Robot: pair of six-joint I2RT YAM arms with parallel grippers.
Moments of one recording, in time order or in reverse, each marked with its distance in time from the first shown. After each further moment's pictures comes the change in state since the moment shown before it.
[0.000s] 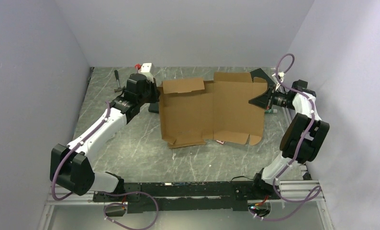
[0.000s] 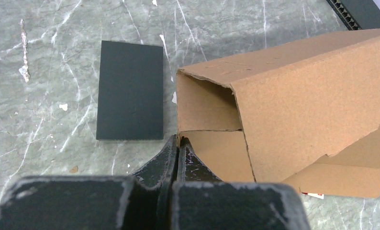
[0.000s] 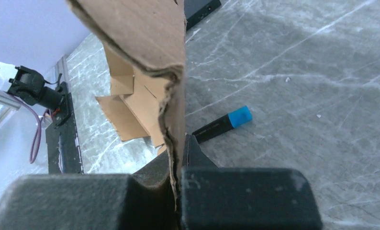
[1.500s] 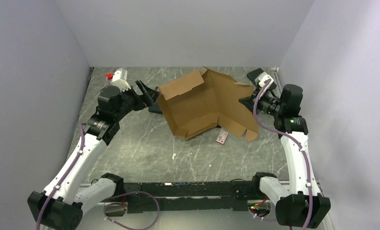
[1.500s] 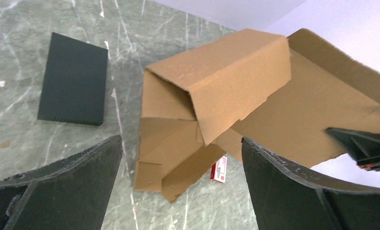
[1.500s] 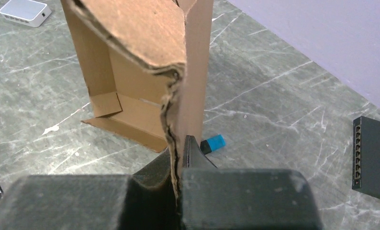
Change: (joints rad) left arm 0.091 -0.406 -0.177 -0.009 0.187 -0.305; right arm 0.315 -0.768 -0.340 0.534 0.507 0.474
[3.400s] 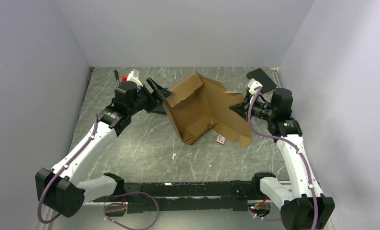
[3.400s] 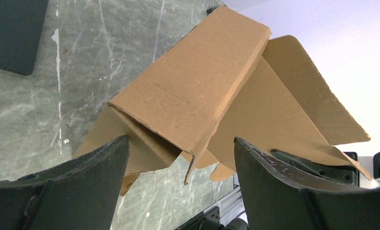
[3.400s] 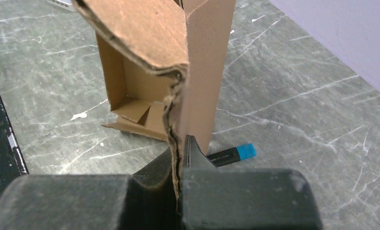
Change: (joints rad) left arm -0.099 0.185 0.078 -0.010 0.017 -0.340; right arm 0.131 -0.030 -0.071 0.017 -0.014 -0.016
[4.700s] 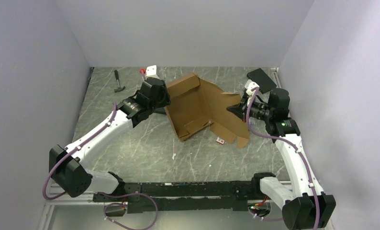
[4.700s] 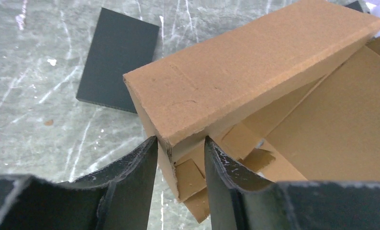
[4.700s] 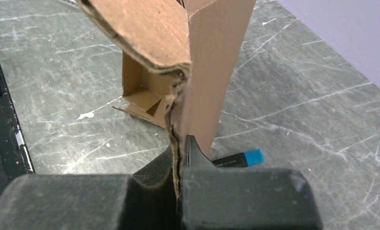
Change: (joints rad) left arm -0.208 0.204 0.203 -0.193 -0.512 0.356; right arm 0.037 0.008 -0.013 0.021 0.008 0.008
